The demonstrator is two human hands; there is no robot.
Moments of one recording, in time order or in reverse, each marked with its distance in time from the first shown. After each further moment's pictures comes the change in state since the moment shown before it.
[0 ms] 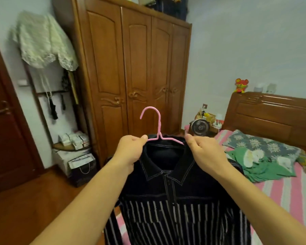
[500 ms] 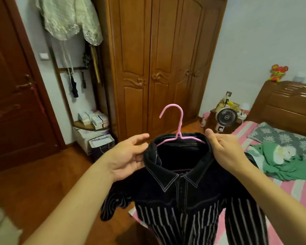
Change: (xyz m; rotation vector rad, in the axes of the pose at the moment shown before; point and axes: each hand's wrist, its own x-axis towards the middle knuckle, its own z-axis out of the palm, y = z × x) left_hand 0.063 -0.066 -0.194 -0.446 -0.394 -0.229; right_hand 0.051 -0.063 0.141 0.063 -0.041 -0.012
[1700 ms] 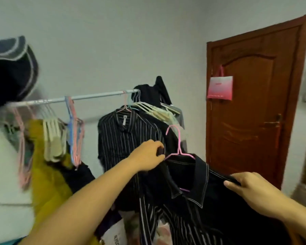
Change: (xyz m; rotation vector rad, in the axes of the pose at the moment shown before) left_hand -0.321 0.081 -0.150 1.405 1.578 -0.319; right_hand 0.063 -0.336 0.200 0.462 -1.085 -0.940
